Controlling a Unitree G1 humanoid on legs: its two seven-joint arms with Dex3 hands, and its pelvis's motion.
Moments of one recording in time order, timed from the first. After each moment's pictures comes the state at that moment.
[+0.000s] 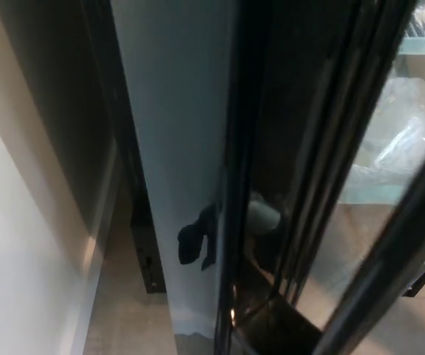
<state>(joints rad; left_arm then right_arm) -0.13 0.53 -0.09 1.18 0.23 -0.21 -0.09 -0.15 -0.38 0.09 1.23 -0.25 -0.25 -0.03</state>
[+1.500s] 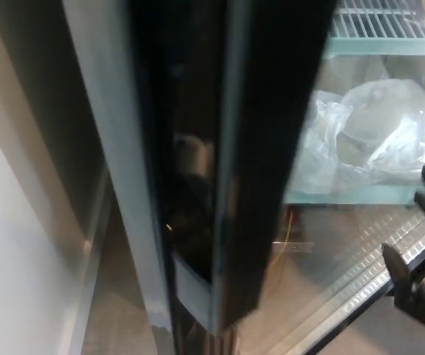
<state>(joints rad) -0.11 0.53 -0.10 1.20 0.23 -0.23 -0.10 0.18 -0.16 -0.02 -0.18 -0.28 -0.44 -0.22</state>
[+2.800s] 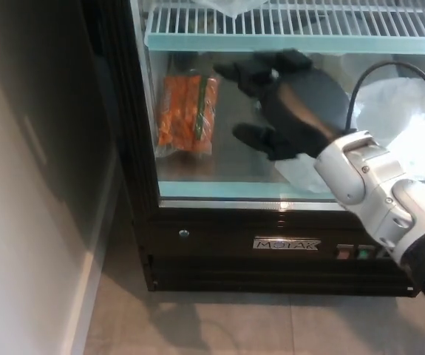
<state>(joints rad) -0.07 0.53 -0.11 1.20 0.23 -0.23 -0.09 -0.87 -0.32 0.54 0.75 -0.79 -0.21 -0.23</state>
